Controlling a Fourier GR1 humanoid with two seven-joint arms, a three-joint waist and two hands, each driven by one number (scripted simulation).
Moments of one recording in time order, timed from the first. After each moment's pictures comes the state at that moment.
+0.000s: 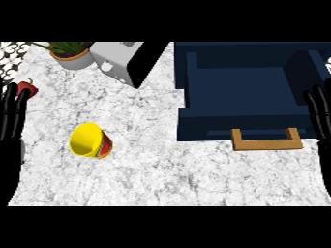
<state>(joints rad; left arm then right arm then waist) 0.01 0.08 0.04 -2.10 0.02 0.01 -0.01 0.02 -0.15 0.01 -2.10 -0.02 0.01 0.01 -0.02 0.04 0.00</state>
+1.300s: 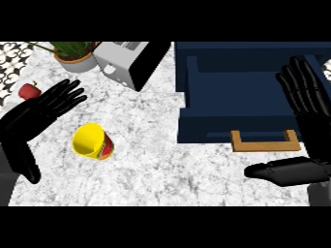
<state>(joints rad) -0.35 0.40 0.11 -1.16 0.53 -0.94 -0.07 -0.16 -0.17 -0.01 -1.92 -0.09 0.11 0.08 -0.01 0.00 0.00</state>
